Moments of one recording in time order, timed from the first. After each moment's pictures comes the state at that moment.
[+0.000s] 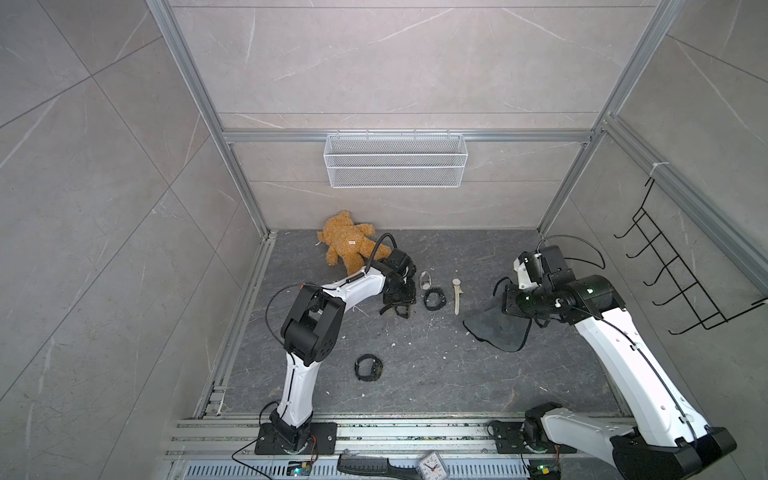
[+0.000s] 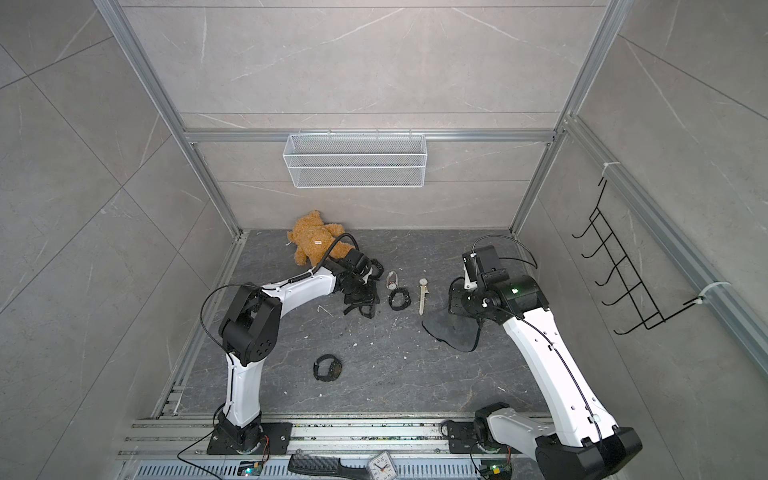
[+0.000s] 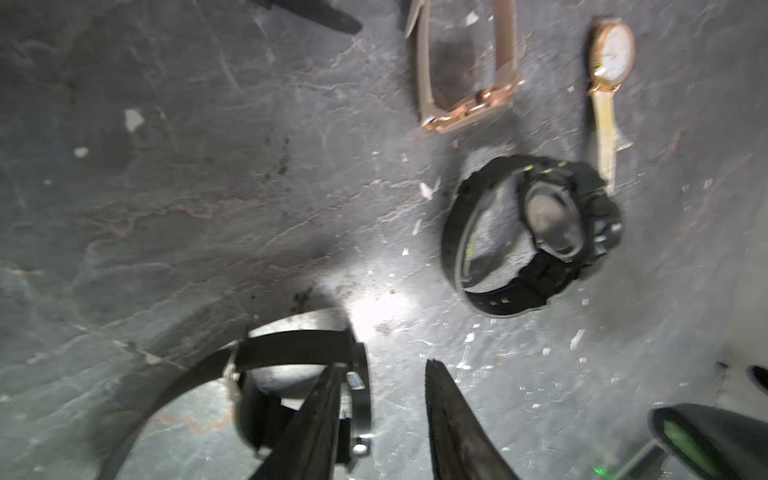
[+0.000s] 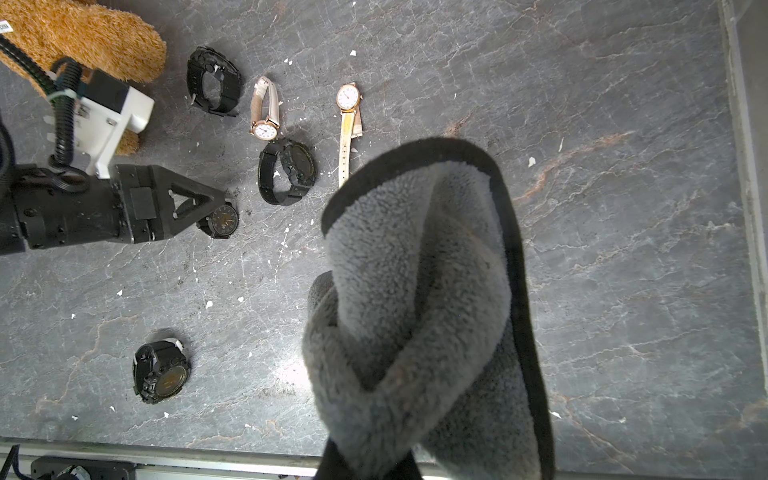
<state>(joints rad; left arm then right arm) -0.63 2.07 1.57 -0.62 0.30 -0.53 0.30 1.17 1.38 -1.26 0.02 0.42</state>
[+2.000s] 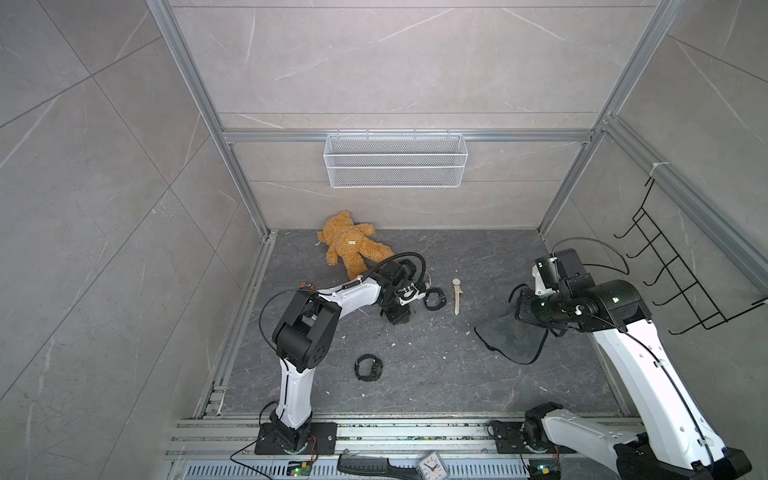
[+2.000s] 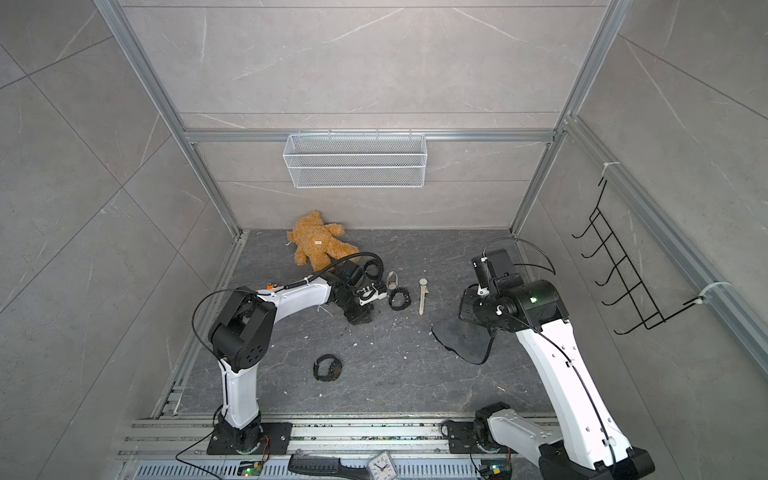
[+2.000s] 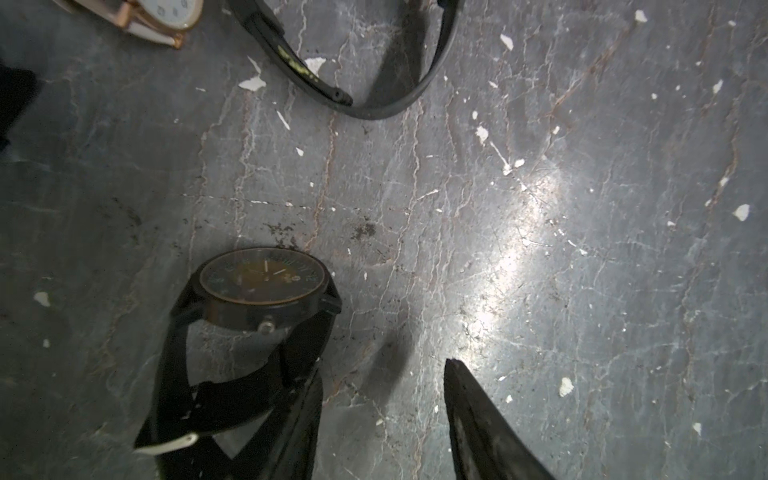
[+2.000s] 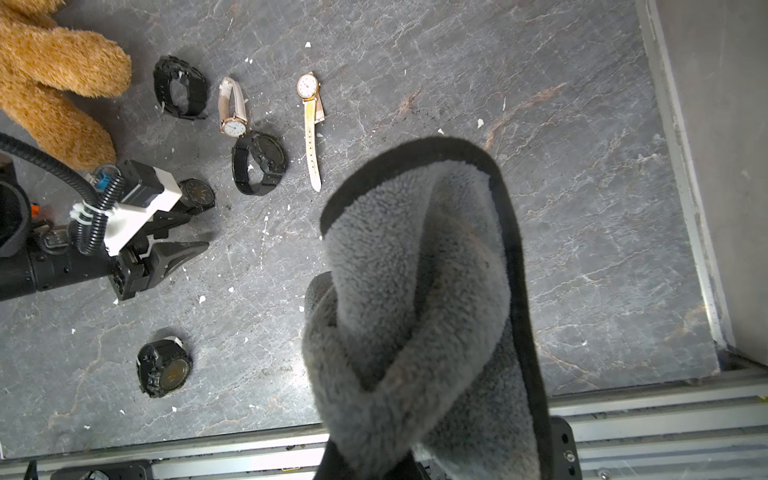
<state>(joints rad) -0.63 1.99 1.39 -0.61 0.27 0.50 0.30 1.12 1.47 -1.44 0.08 0.53</state>
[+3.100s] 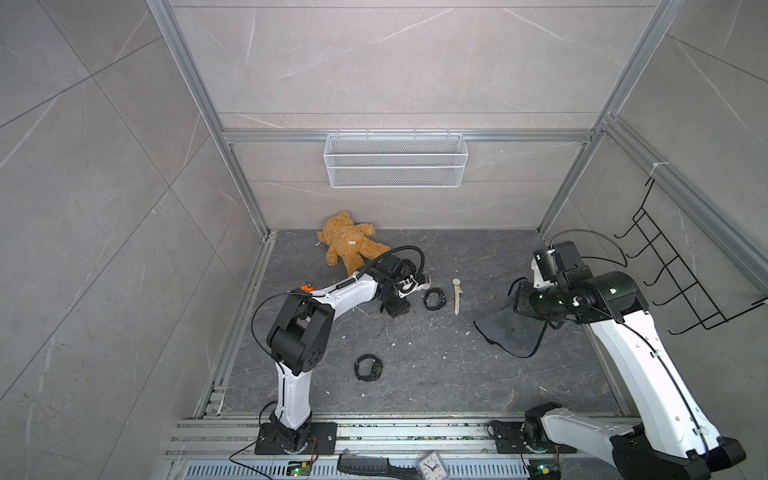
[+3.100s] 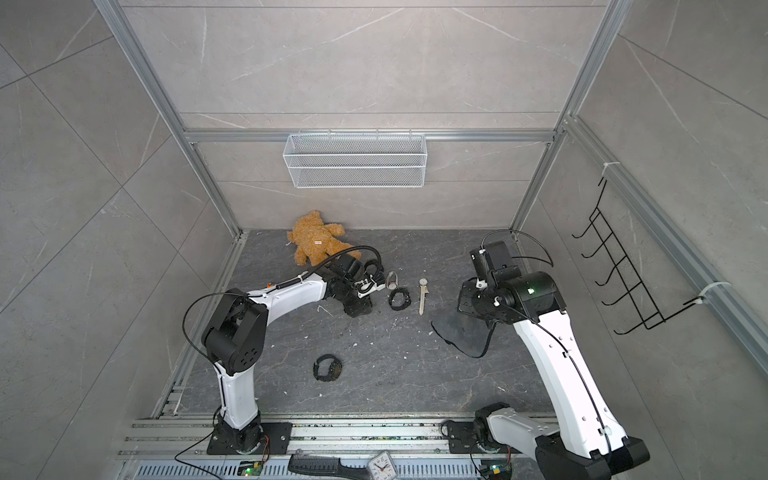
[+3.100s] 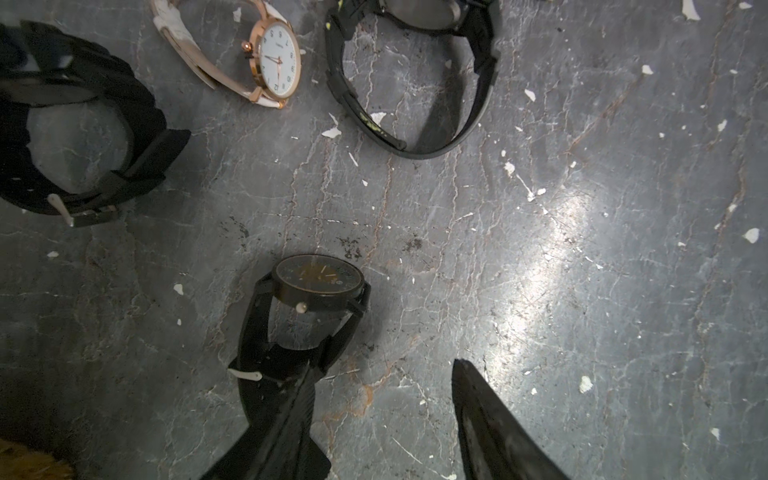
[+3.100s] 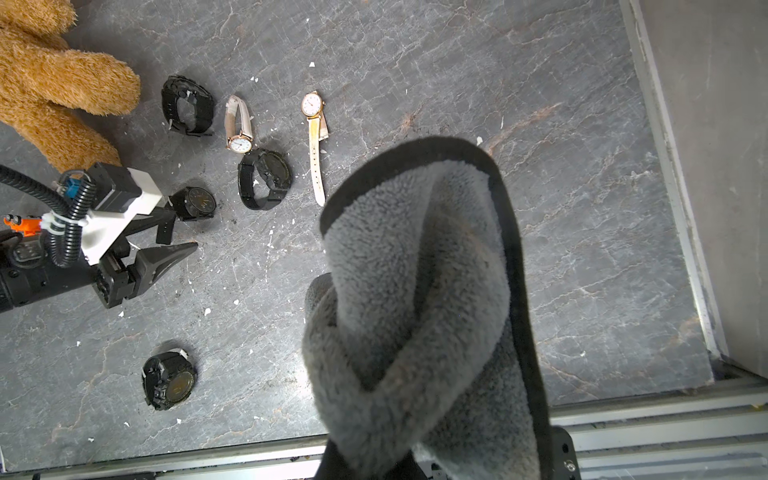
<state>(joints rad) -0.61 1.96 1.42 -0.60 0.23 0.52 0.30 1.17 1.54 -1.44 0.09 0.53</state>
